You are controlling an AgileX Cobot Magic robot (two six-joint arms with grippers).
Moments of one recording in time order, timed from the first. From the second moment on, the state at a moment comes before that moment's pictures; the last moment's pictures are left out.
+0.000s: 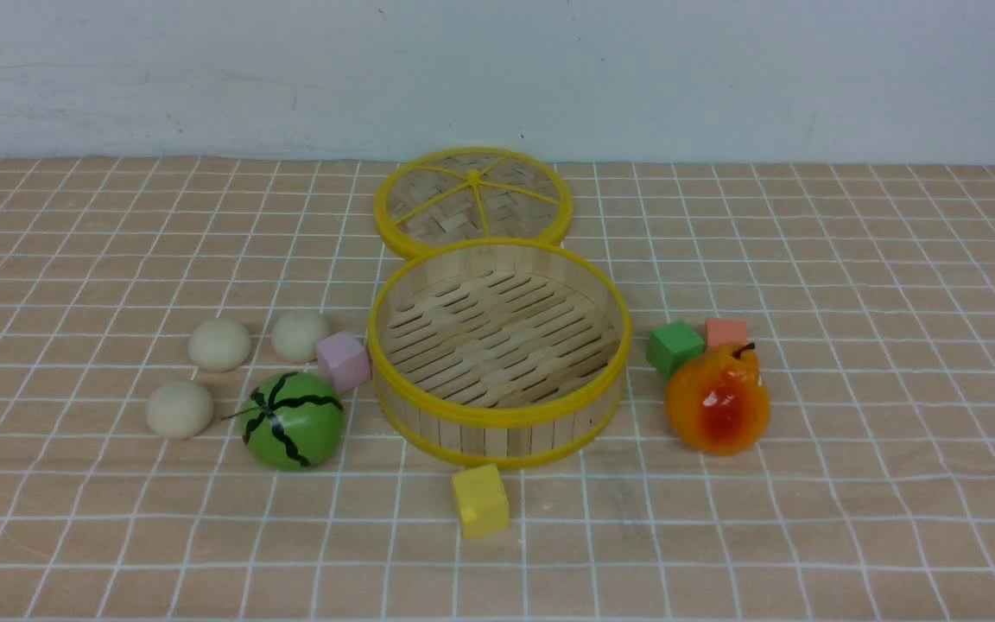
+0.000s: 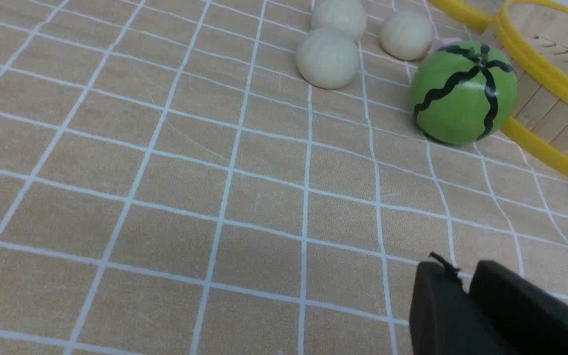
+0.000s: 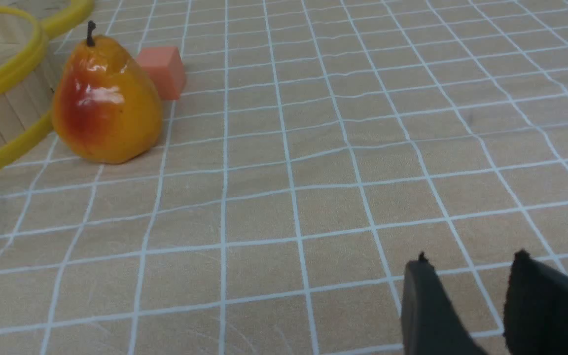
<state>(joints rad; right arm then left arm) -0.05 -0.01 0.02 -0.07 0.39 0.16 -0.08 -0.01 0.03 0.00 0.38 -0.33</state>
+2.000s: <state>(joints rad) -0.05 -0.01 0.02 -0.07 0.39 0.16 -0.08 0.66 -0.53 0.05 0.37 -0.34</state>
